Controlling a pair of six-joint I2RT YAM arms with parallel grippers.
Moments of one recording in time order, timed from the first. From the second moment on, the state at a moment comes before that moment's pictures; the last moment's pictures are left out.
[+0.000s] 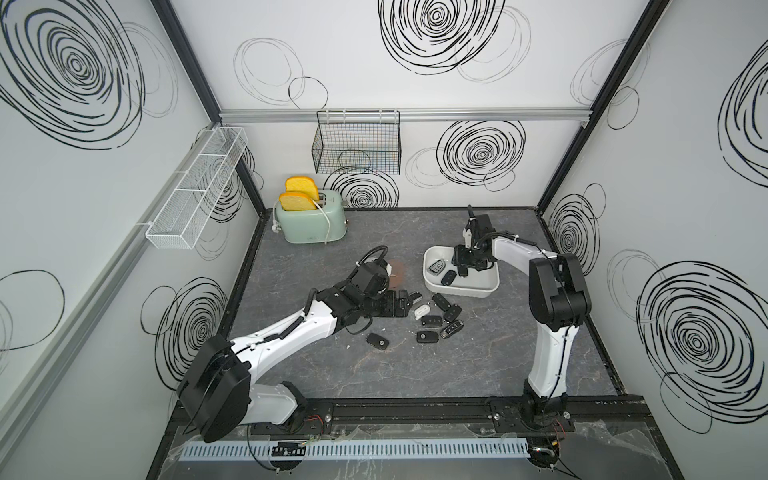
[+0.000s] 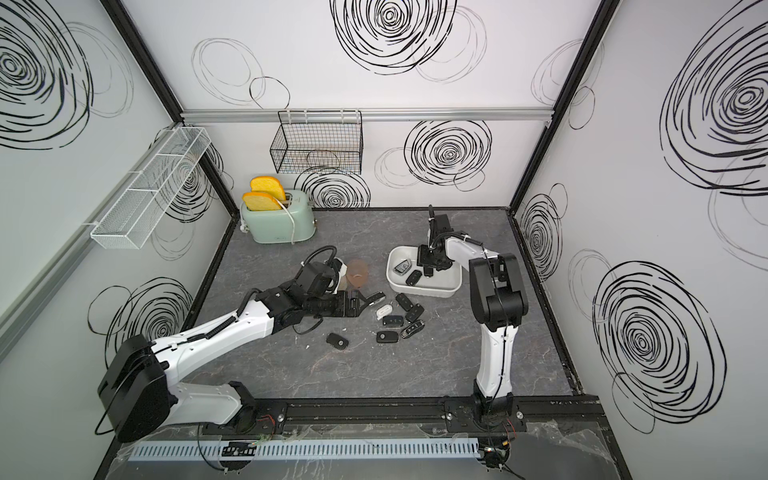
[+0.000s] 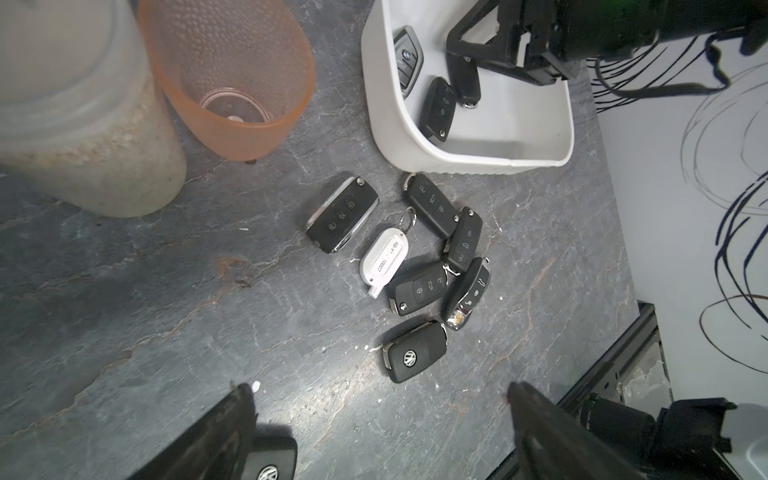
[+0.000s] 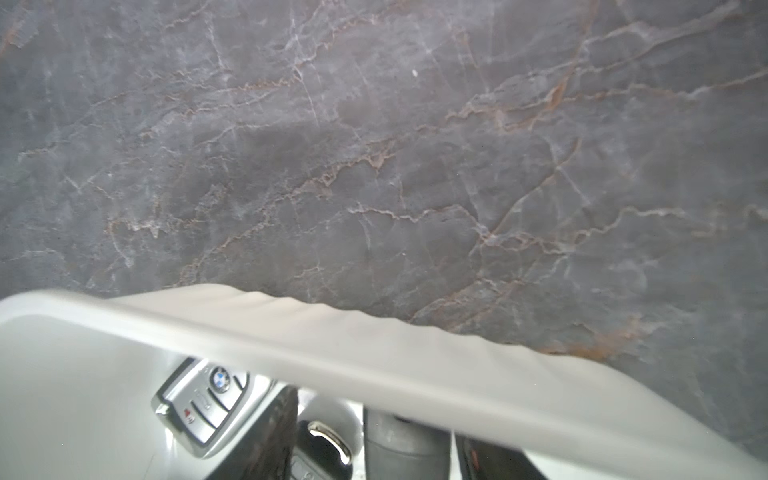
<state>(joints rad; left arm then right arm) -0.69 1.33 0.89 -0.39 0.15 -0.67 0.23 2.03 1.45 -0.54 -0.12 0.31</state>
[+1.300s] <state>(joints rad) -0.79 1.11 0.52 -0.51 0.02 -1.57 0.48 1.14 0.74 -0.38 -0.35 0.41</state>
